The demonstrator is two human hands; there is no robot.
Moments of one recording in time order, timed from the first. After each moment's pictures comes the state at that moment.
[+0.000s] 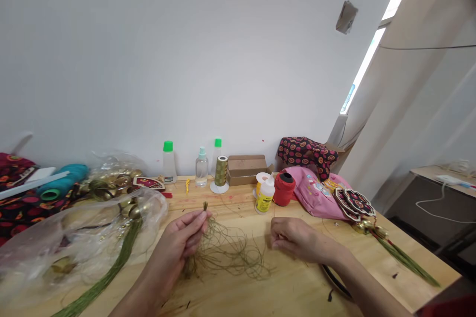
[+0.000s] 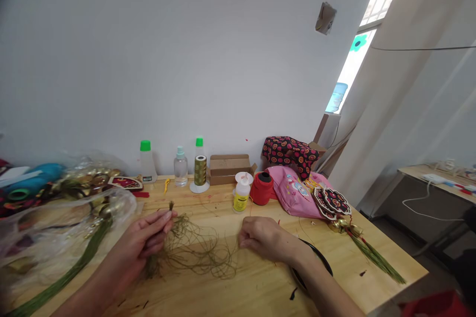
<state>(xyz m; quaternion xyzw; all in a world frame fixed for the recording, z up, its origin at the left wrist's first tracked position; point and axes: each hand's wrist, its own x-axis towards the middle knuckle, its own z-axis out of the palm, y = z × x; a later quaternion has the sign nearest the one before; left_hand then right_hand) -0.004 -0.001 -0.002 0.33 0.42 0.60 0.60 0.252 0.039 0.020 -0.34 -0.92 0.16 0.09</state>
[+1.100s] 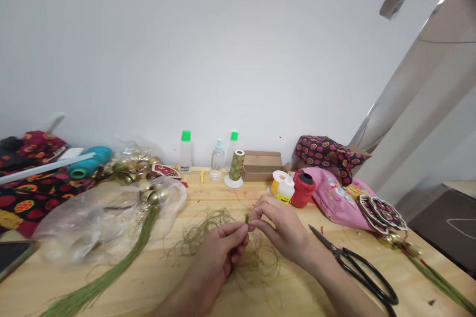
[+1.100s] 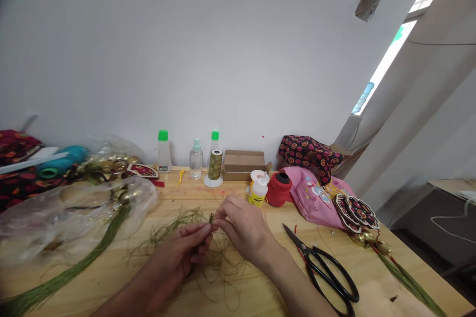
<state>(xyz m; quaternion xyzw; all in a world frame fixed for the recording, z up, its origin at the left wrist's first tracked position) 0.034 -0.008 -0.016 0.26 0.38 0.55 0.70 0.178 0.040 0.020 -0.29 -0.90 0.14 0.29</state>
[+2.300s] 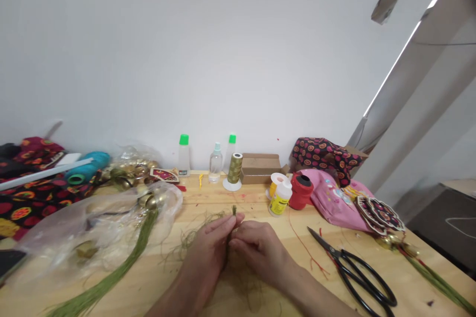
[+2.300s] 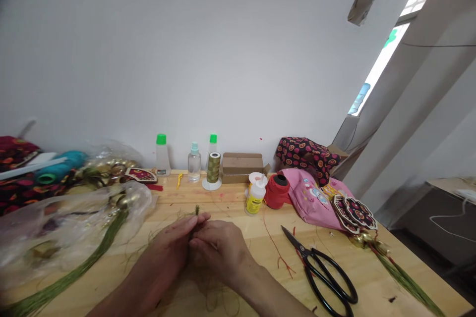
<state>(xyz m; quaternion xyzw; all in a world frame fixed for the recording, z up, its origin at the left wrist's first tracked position) 0.028 -0.008 0.000 0.22 0.33 0.61 0.68 0.149 0.027 -0.010 -0.25 -0.87 0.28 0.33</state>
